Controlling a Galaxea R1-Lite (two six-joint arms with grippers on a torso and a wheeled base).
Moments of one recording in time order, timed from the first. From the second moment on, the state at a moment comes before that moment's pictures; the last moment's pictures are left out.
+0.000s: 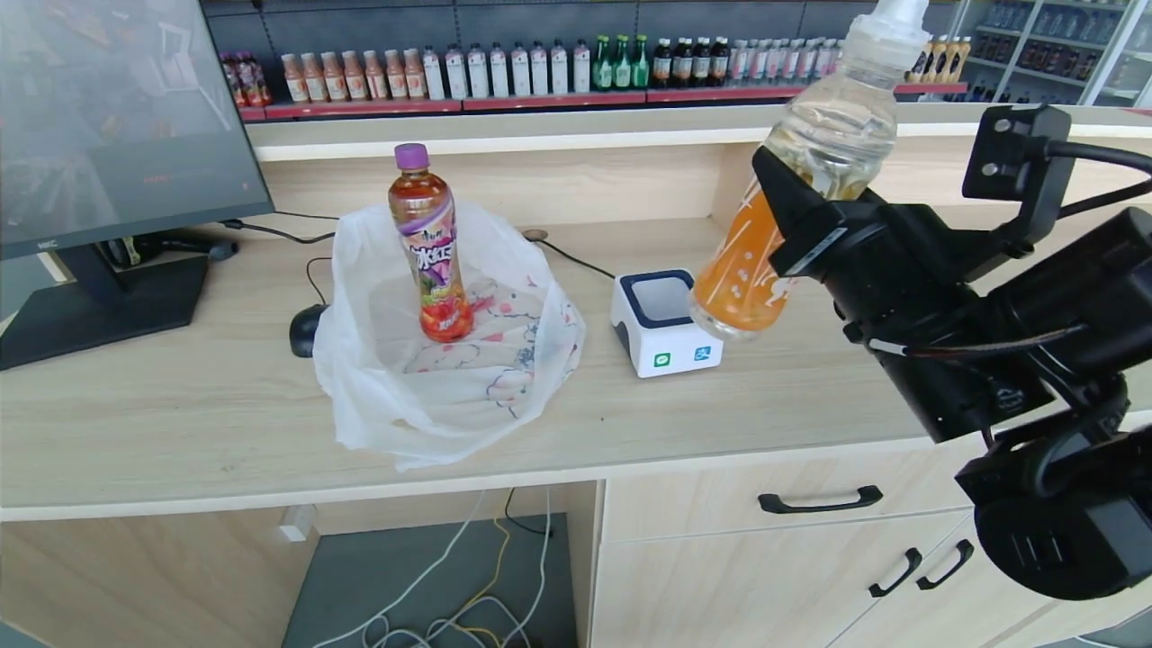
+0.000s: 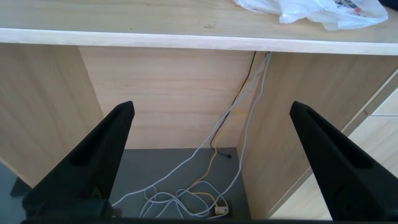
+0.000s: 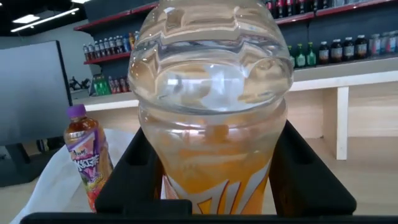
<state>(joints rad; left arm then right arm) 0.00 0.00 0.00 0.00 0.00 0.00 0.57 1.77 -0.80 -1.56 -0.18 0.04</state>
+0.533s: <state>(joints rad) 0.00 0.00 0.00 0.00 0.00 0.00 0.56 1.88 -1.07 -1.37 -0.18 0.30</state>
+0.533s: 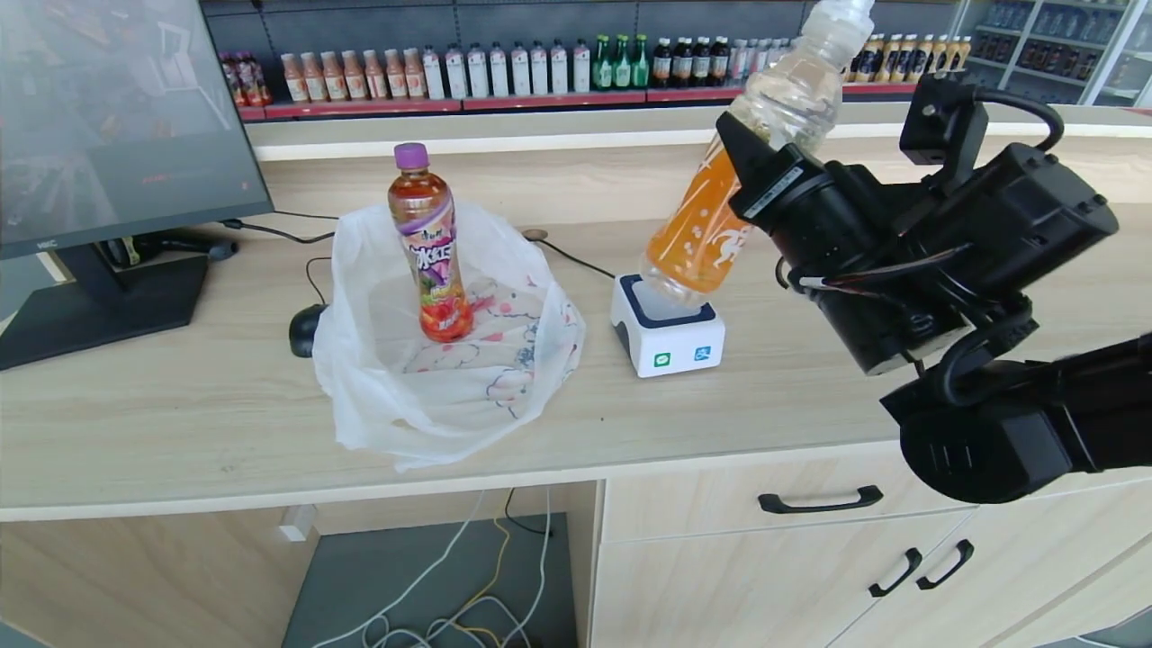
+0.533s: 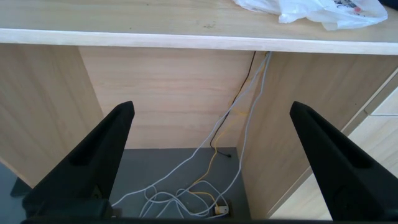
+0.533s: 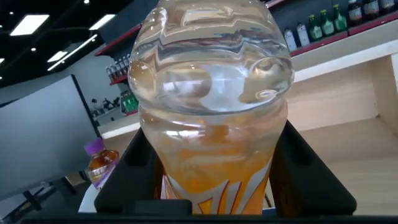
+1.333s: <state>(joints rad) 0.00 0.00 0.00 0.00 0.00 0.00 0.48 2.02 -1.33 -1.16 -0.18 0.75</state>
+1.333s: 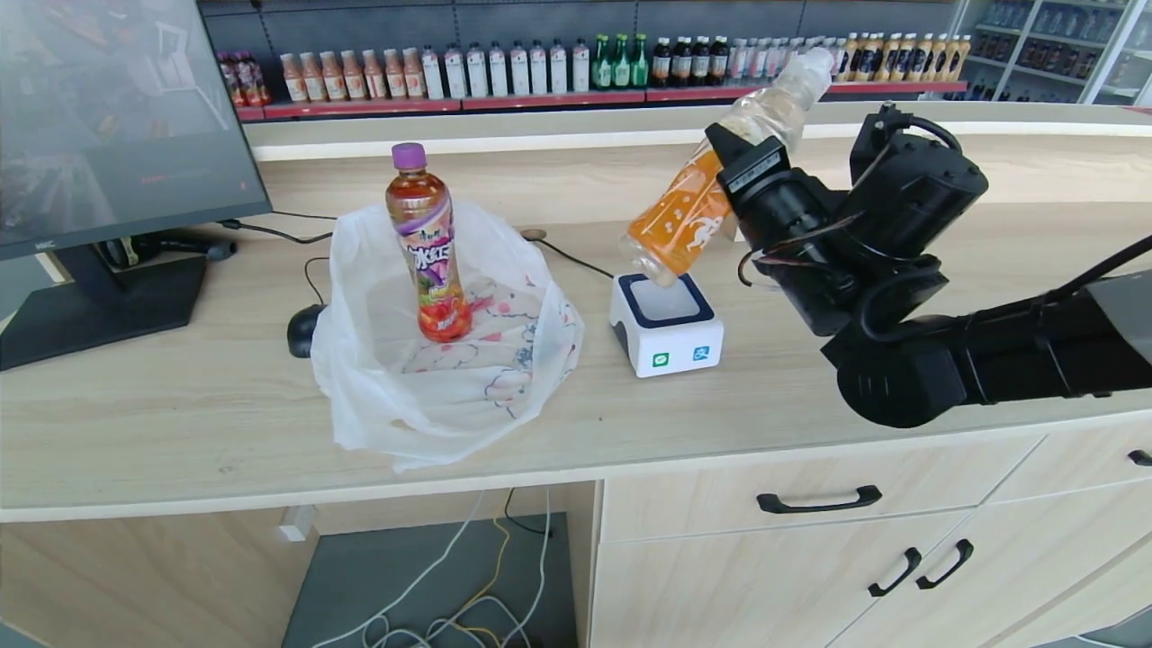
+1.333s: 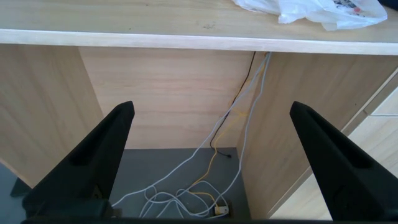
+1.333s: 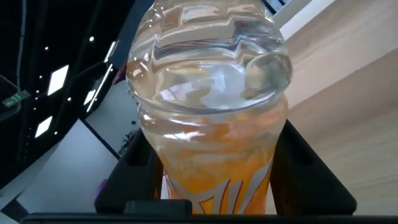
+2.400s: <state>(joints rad) 0.00 0.00 0.00 0.00 0.00 0.00 0.47 2.08 -1.29 -1.16 -0.16 1.02</state>
